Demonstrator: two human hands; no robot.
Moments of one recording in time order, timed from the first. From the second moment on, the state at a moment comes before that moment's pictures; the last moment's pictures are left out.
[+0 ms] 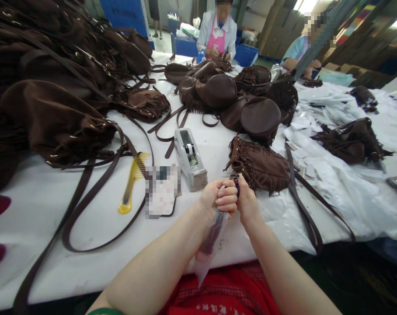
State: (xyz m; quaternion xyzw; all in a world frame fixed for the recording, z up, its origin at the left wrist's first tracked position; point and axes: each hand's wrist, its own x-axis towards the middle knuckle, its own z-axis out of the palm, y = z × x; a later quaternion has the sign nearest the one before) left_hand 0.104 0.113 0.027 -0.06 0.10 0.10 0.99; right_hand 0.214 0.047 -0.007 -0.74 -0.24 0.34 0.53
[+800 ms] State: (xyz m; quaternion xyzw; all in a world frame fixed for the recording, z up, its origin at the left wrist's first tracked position) left_hand 0.137 0.101 0.000 0.37 0.45 0.17 0.79; right_hand 0.286 0.070 0.017 -0.62 -0.77 0.03 0.17
